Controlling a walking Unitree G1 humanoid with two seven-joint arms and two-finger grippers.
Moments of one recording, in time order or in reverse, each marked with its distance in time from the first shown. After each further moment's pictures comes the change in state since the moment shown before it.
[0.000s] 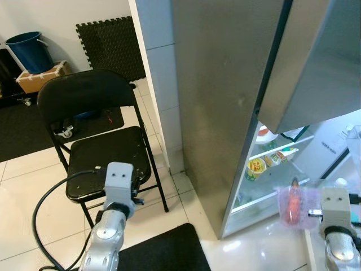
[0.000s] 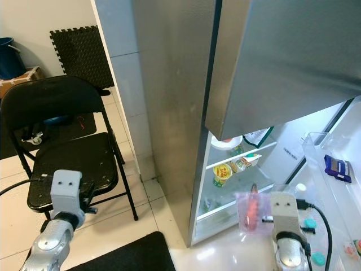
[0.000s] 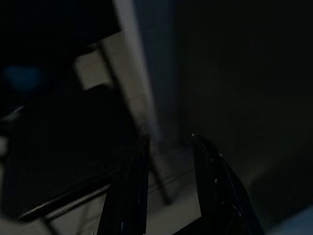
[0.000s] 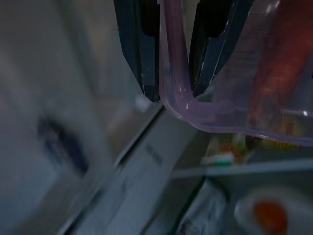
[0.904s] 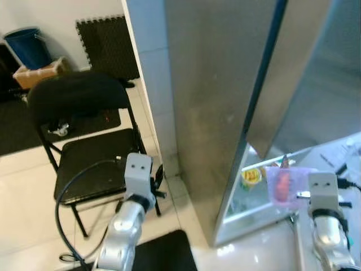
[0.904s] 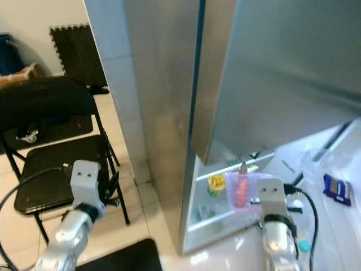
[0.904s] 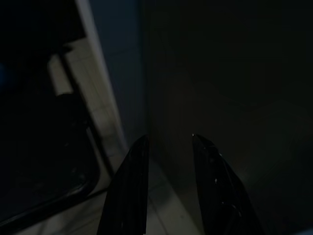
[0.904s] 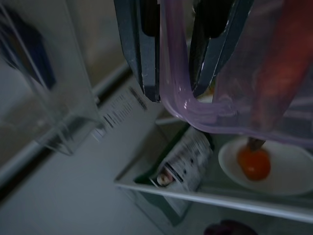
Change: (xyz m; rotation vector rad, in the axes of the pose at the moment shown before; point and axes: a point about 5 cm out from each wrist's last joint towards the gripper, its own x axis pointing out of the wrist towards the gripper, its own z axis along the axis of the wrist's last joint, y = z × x) left arm 0.006 -0.016 0.011 -0.053 -0.020 -0.043; right arm 0.003 0.030 0.021 0.032 -0.090 0.077
